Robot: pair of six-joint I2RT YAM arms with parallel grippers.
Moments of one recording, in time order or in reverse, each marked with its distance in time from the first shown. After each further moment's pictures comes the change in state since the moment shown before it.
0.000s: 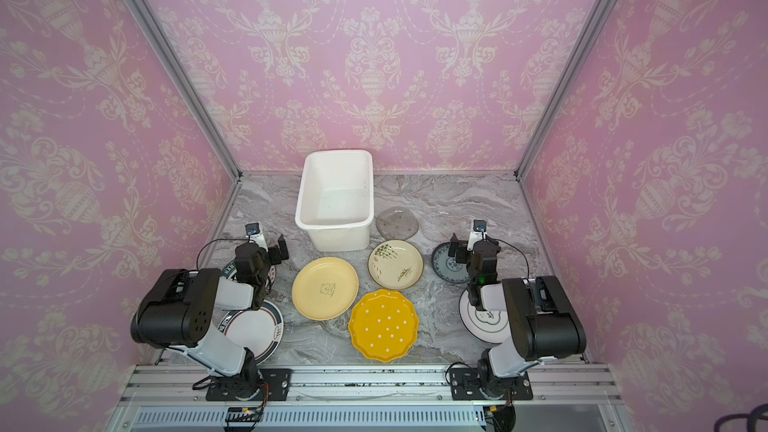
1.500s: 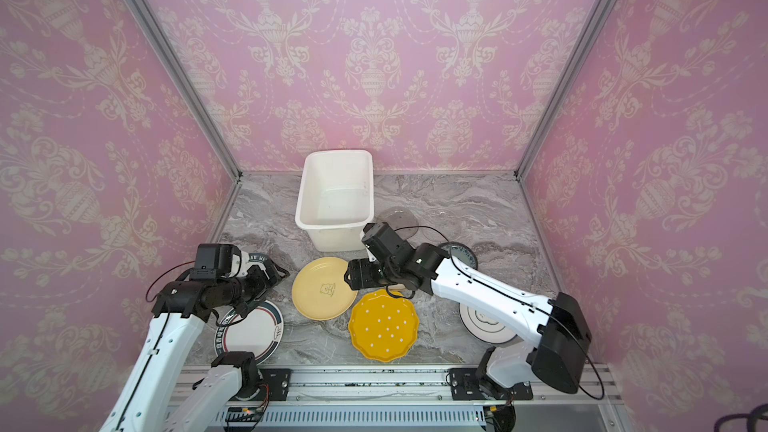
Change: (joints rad) left arm -0.029 -0.821 0.480 -2.027 0.528 -0.658; right arm 0.895 -0.058 0.877 -1.508 -0.244 0.672
